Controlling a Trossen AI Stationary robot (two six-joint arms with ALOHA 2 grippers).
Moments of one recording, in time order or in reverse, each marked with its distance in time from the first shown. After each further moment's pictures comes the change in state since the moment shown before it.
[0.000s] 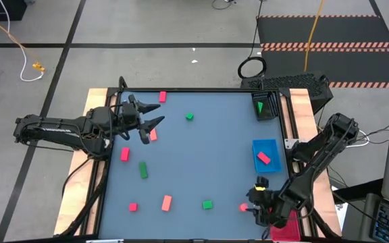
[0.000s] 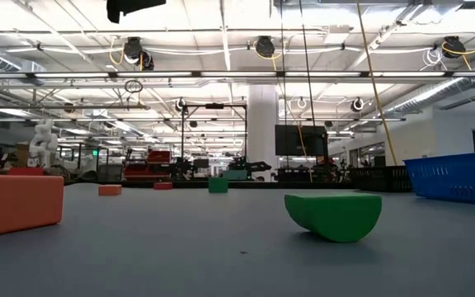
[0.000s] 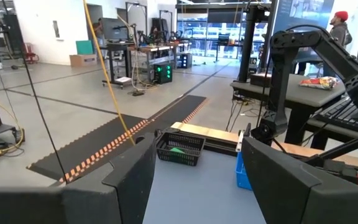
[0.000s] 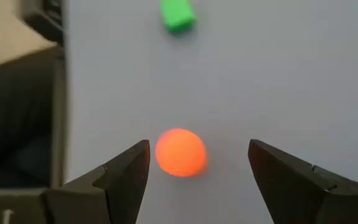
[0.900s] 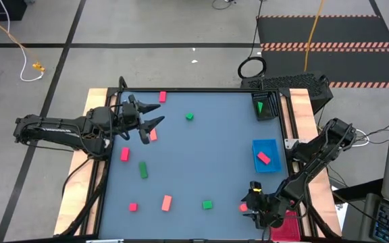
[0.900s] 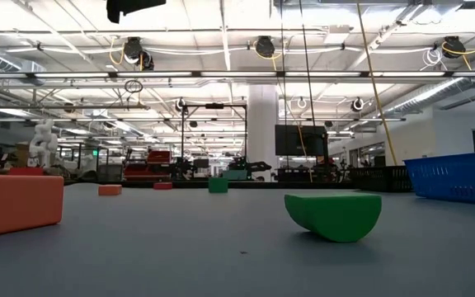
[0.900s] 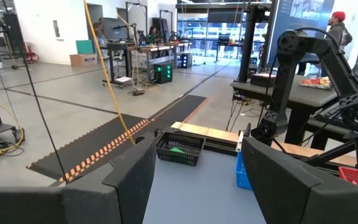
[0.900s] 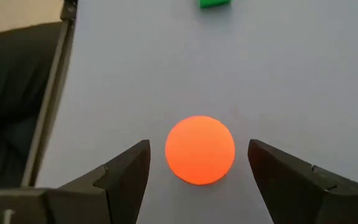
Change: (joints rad) left arm 0.000 0.000 0.000 -0.001 0.000 -0.001; right arm -0.001 0.092 -0.131 0.308 -0.026 -0.185
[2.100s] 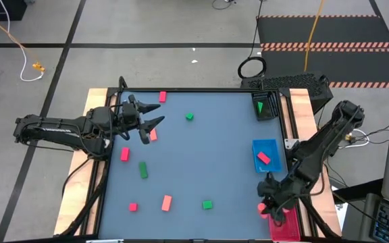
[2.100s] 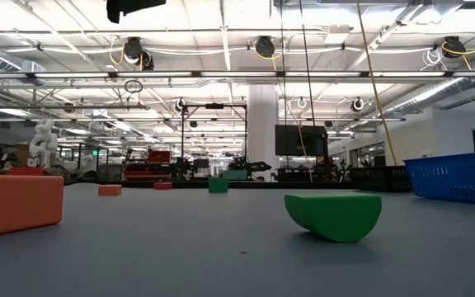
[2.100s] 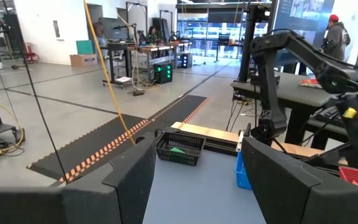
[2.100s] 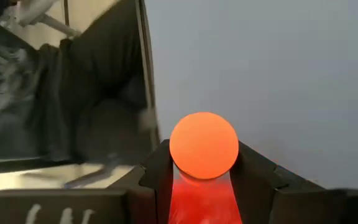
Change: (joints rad) left arm 0.000 0.000 0.000 0.000 -0.001 0.001; right arm -0.050 -0.397 0.000 -0.287 -0.445 0.306
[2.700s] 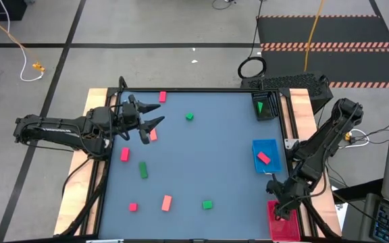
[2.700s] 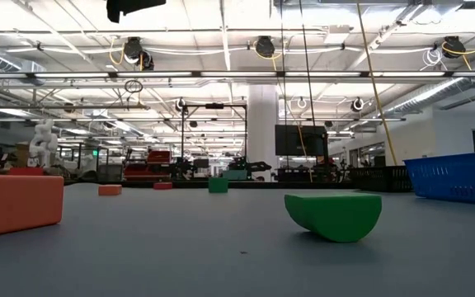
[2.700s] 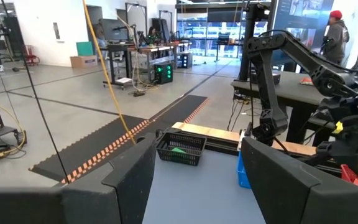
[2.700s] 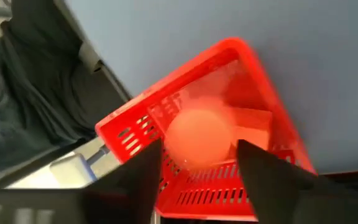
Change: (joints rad) left arm 0.000 0.000 0.000 0.000 0.000 0.016; right arm 0.063 -0.033 -0.095 -0.074 -0.237 0.459
